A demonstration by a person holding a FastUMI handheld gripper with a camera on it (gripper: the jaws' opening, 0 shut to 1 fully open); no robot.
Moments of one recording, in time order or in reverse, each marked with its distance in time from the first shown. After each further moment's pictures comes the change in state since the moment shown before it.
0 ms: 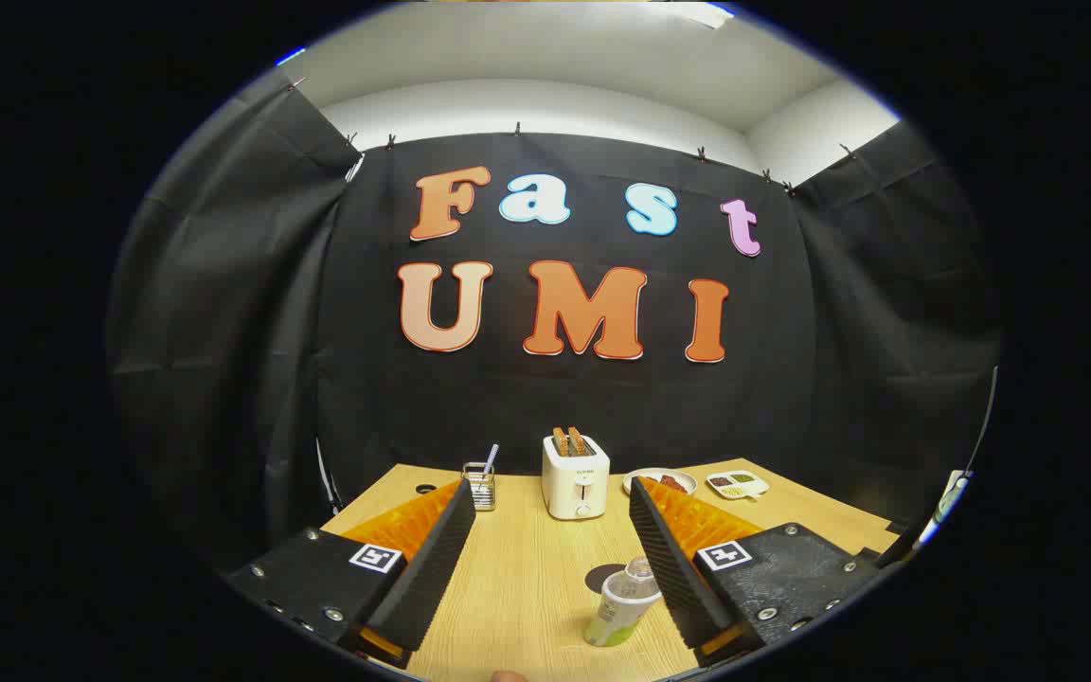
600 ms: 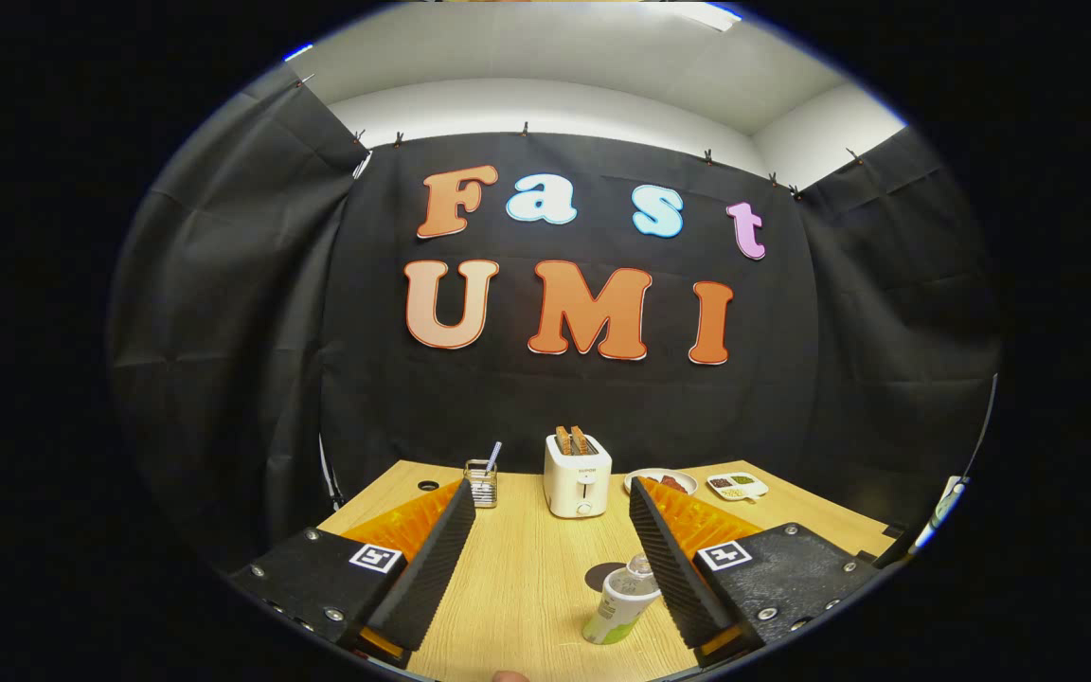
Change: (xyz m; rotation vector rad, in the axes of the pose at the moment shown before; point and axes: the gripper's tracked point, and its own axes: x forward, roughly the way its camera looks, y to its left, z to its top) arm -0.005 0.005 0.000 -0.021 -0.004 0.012
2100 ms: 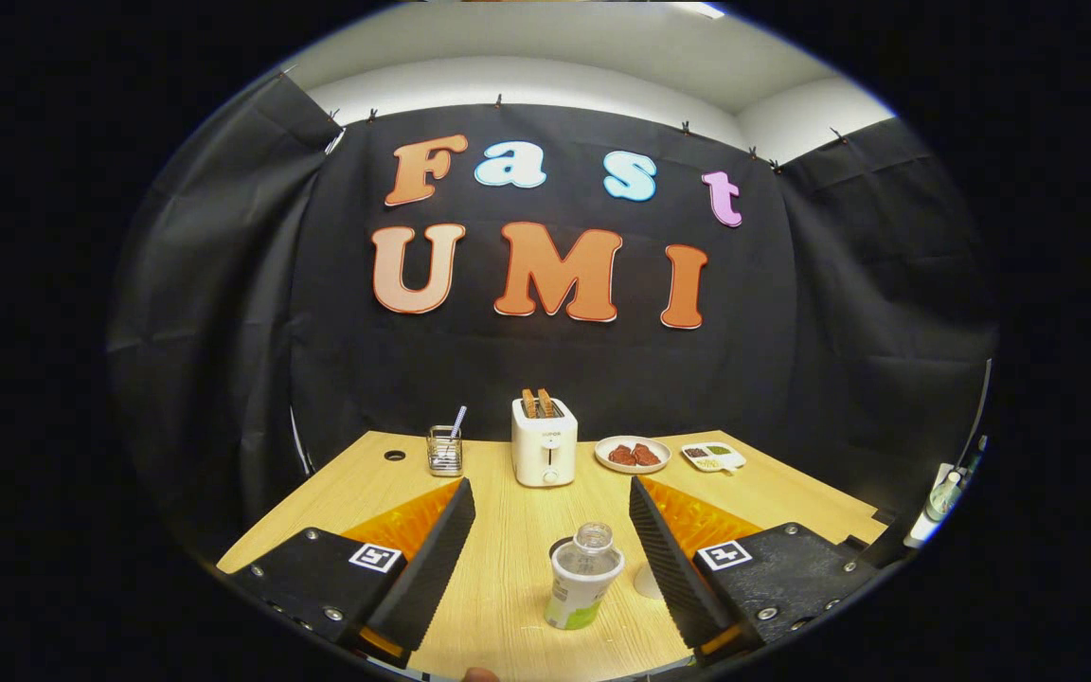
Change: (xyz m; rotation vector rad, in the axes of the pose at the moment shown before) arm 0.014 -0.052 -0.050 0.012 0.100 -0.068
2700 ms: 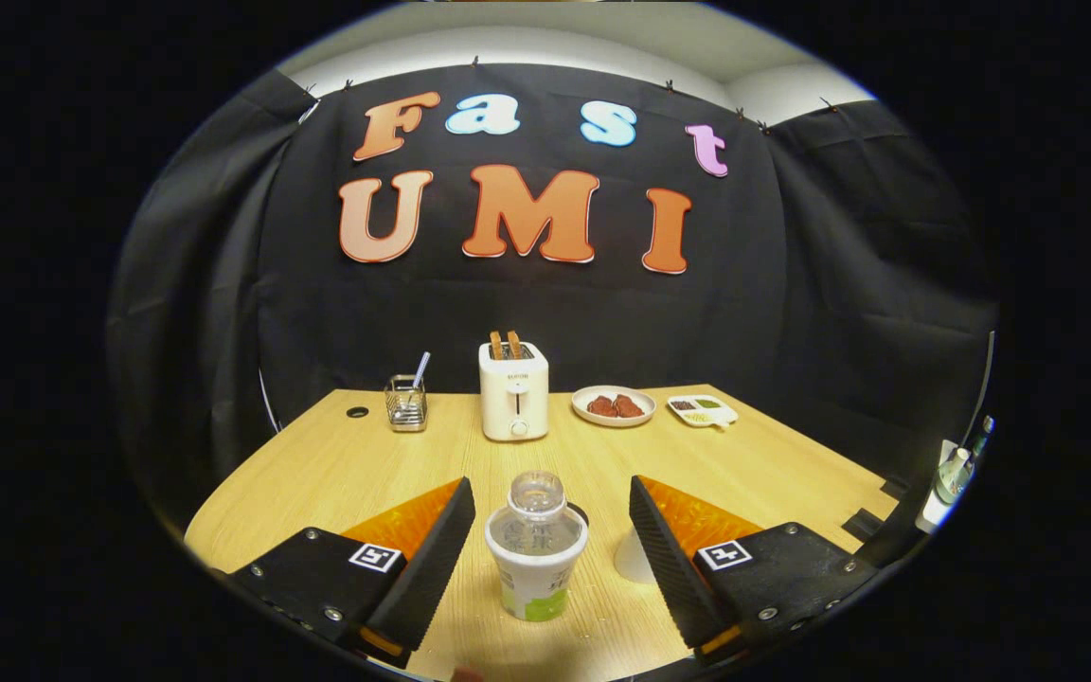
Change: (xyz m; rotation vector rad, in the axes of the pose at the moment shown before) arm 0.050 -0.034 -0.089 0.009 0.155 -0.041
